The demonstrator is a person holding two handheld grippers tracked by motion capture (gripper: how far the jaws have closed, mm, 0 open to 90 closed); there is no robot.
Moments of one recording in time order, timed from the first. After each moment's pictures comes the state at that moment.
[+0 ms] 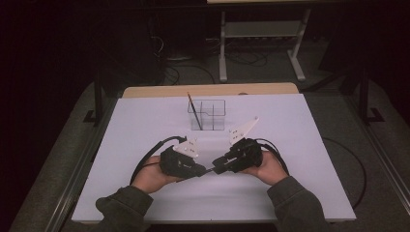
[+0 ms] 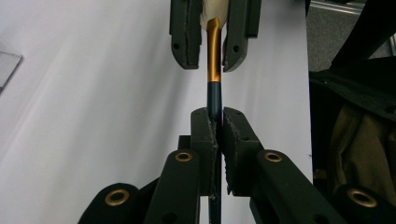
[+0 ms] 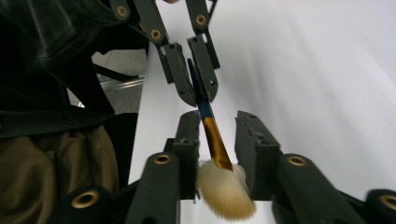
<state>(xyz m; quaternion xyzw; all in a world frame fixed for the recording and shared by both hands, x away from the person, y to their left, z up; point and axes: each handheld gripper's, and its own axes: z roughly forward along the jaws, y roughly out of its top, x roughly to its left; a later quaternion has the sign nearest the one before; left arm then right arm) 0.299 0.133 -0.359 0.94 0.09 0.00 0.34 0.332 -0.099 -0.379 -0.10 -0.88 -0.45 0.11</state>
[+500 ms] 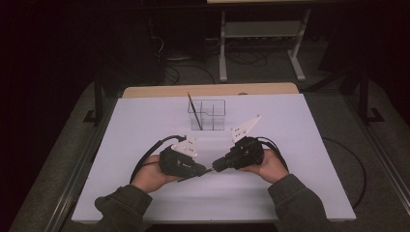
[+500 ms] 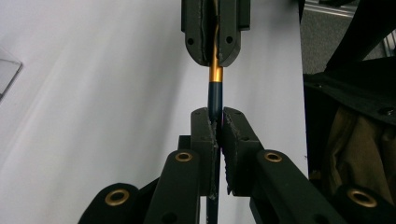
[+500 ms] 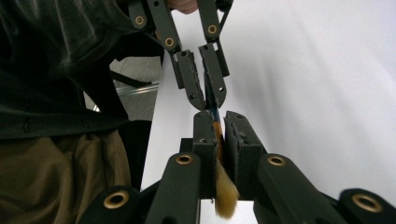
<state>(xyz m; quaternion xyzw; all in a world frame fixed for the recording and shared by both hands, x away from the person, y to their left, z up) 0.300 0.134 -0.355 0.93 0.08 0.00 0.35 0.335 -0.103 -0.375 -0.08 -0.87 -0.47 0.13</state>
